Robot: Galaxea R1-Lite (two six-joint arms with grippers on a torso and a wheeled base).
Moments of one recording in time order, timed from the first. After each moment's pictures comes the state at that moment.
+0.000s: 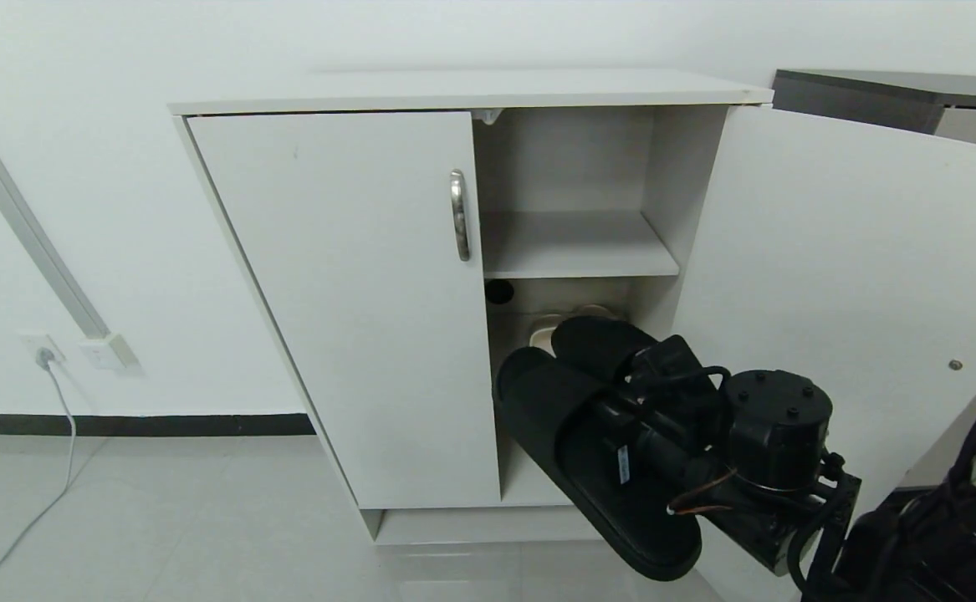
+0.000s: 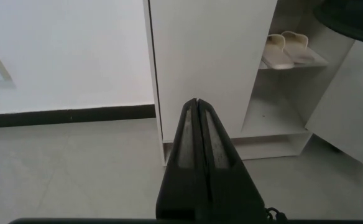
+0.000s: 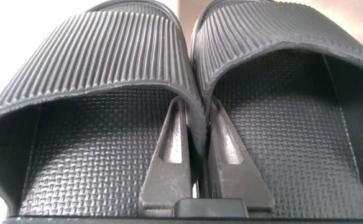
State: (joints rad) left arm 0.00 0.00 0.00 0.00 -0.03 0.01; right arm 0.77 1.93 -0.61 -1.23 -0.24 -0.08
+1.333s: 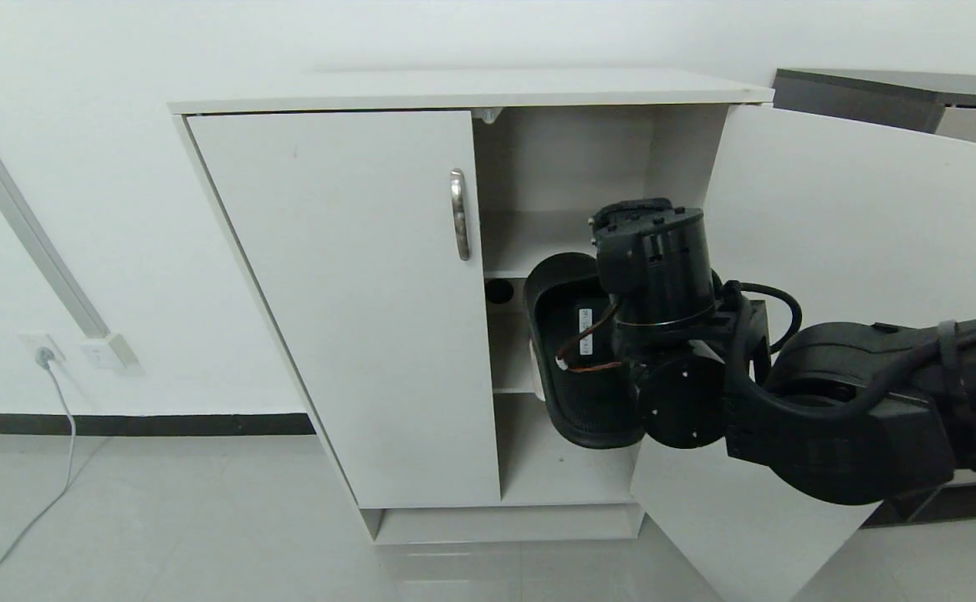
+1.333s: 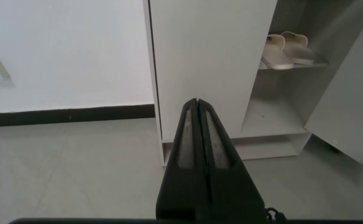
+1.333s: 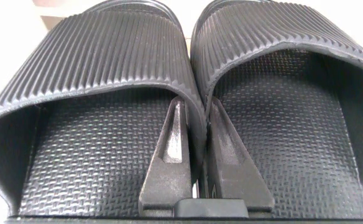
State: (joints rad) left arm 0.00 0.00 0.00 0.00 -0.03 0.01; right arm 0.89 1.89 -1.32 -0.30 -0.90 0.19
